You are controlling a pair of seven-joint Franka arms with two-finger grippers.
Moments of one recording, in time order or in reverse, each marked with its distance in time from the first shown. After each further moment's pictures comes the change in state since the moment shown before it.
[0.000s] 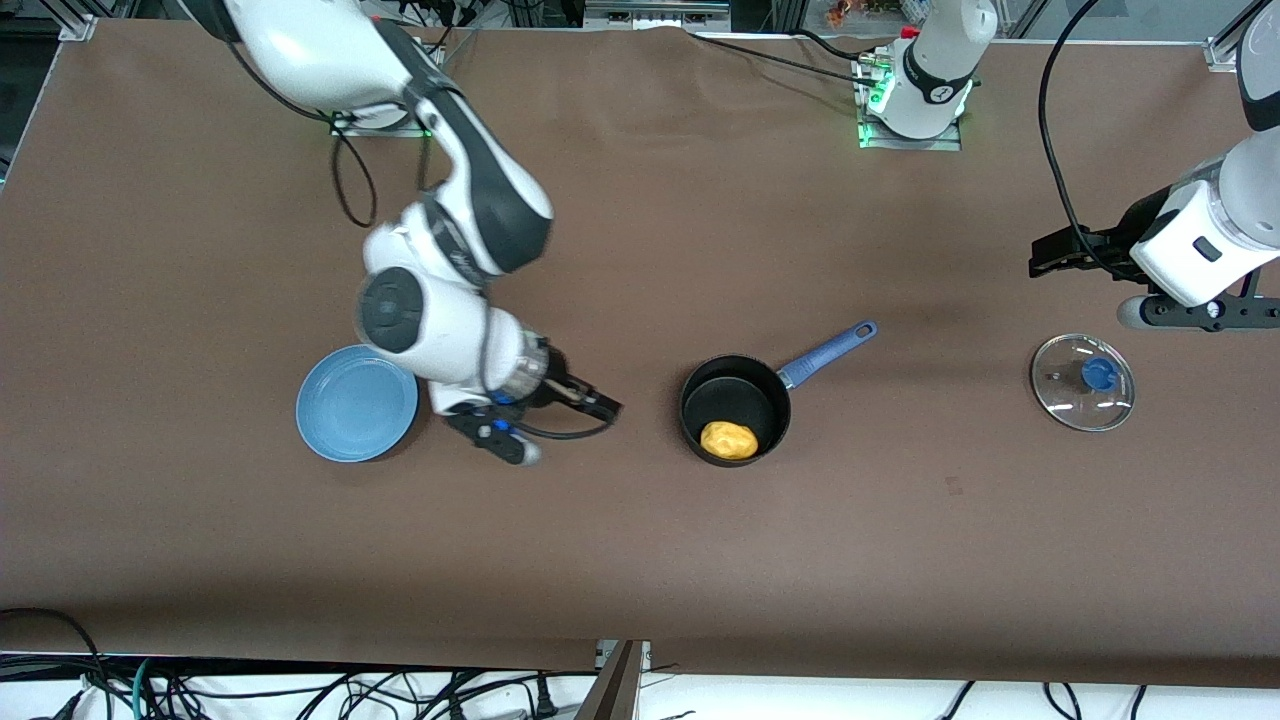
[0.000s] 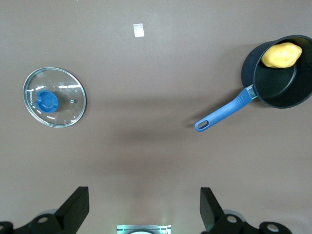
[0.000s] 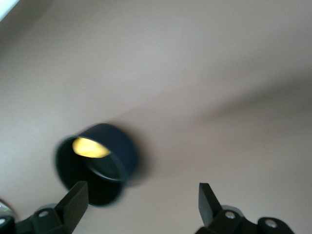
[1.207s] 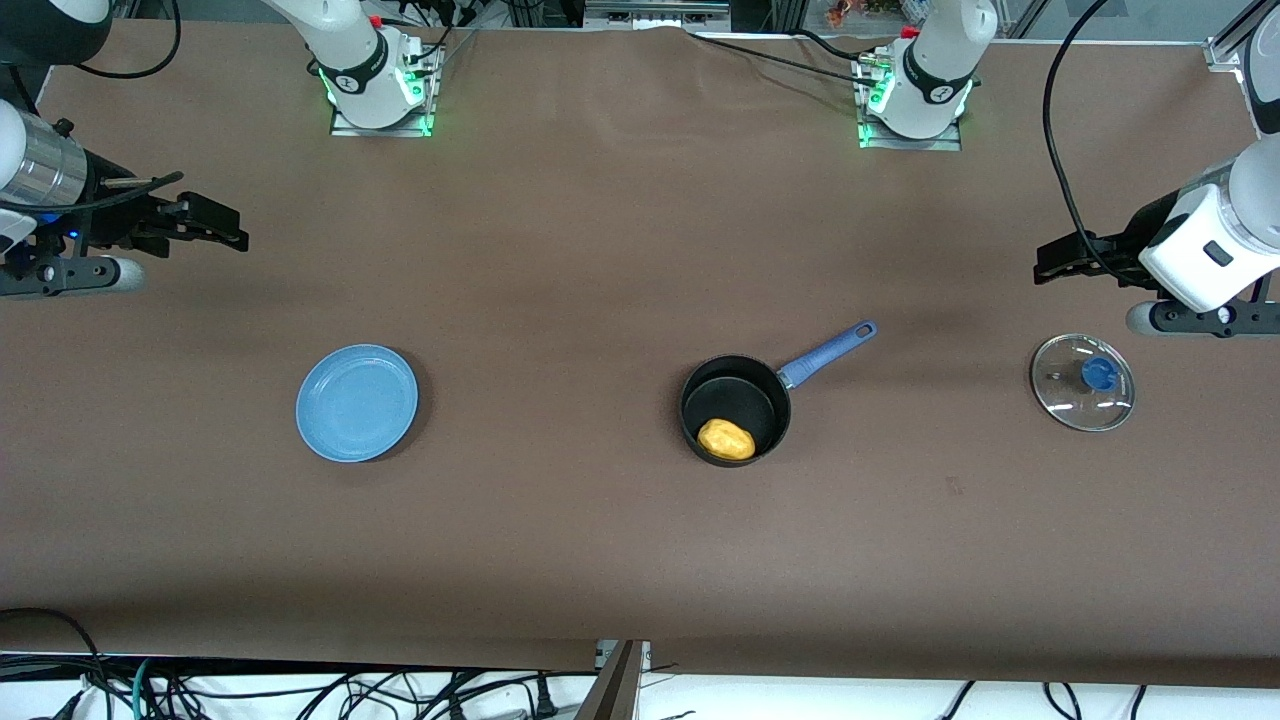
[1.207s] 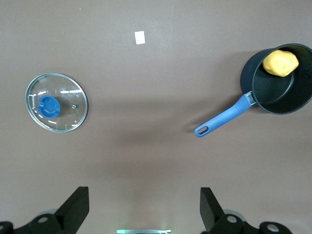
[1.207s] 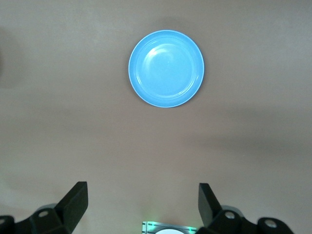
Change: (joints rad) left arm -0.001 0.019 0.006 0.034 0.000 0.002 0.000; right arm -0.312 -0.593 -0.065 -0.416 -0.265 -0.406 -0.756
